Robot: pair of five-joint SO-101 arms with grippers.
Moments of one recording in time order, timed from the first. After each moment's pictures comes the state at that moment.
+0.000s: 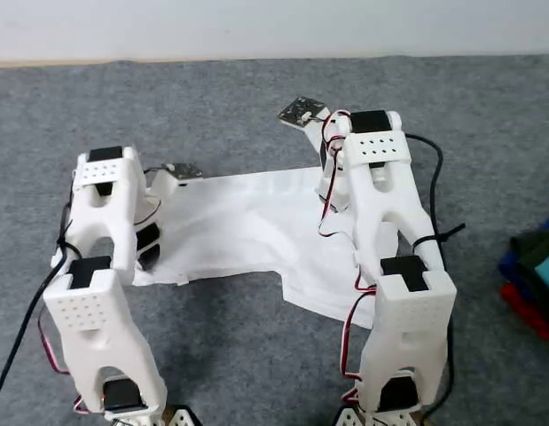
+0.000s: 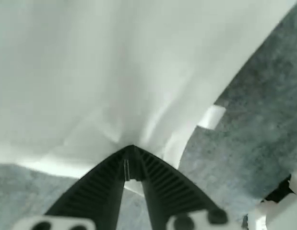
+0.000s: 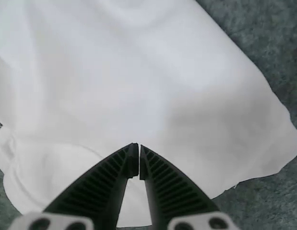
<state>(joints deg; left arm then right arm) -12.0 32.0 -7.1 98.3 -47.7 -9.8 29.6 -24.1 86.7 38.8</state>
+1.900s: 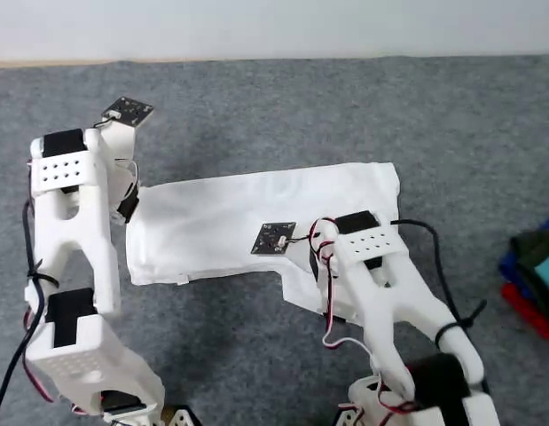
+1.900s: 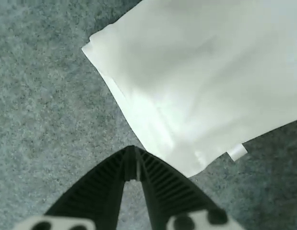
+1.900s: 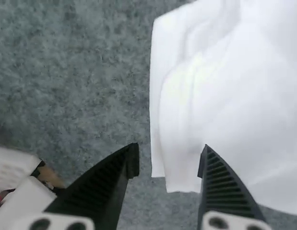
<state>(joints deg) -15.4 13.1 -4.5 91.4 -23.5 -18.6 -10.7 40.3 77.2 54.0</state>
